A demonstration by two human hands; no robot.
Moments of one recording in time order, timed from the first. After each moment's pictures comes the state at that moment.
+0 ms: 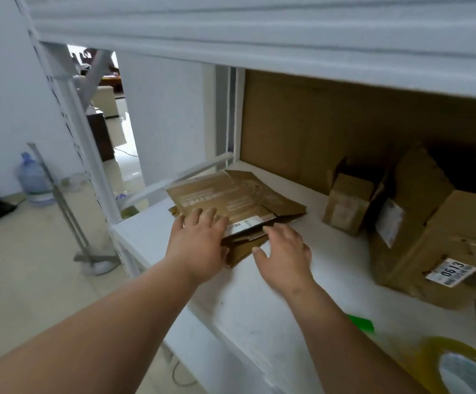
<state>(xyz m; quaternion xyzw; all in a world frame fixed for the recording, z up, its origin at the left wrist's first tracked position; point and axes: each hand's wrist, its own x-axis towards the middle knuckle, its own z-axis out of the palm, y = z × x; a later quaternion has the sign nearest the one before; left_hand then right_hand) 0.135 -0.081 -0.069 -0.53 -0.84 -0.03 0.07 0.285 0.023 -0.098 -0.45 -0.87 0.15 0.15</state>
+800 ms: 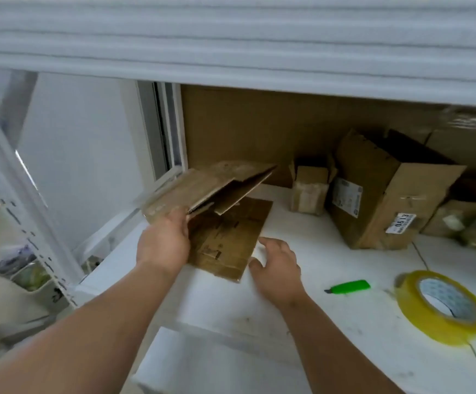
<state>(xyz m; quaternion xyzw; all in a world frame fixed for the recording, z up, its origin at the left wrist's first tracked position) 0.036 -0.062 -0.050 -0.57 -0.76 -0.31 0.01 0.244 -0.033 -0.097 -0.60 -0.72 0.24 0.26</state>
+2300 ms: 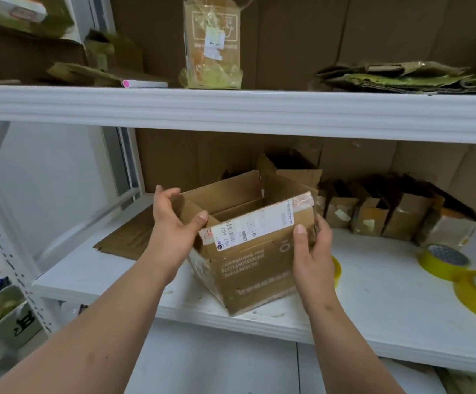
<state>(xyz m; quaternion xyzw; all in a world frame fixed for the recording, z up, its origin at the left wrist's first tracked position) 0.237 -0.157 0.028 -0.50 -0.60 -0.57 -0.26 0.457 -0.157 -0.018 -0.54 -0.53 0.30 0.58</state>
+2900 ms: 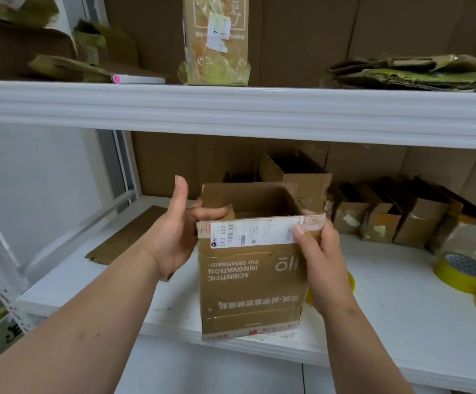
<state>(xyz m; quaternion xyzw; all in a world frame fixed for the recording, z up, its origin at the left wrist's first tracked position) 0.225 -0.128 0.050 -0.49 -0.46 -0.46 -0.58 0.457 -0.124 -0.005 -0.46 -0.54 0.39 0.59</state>
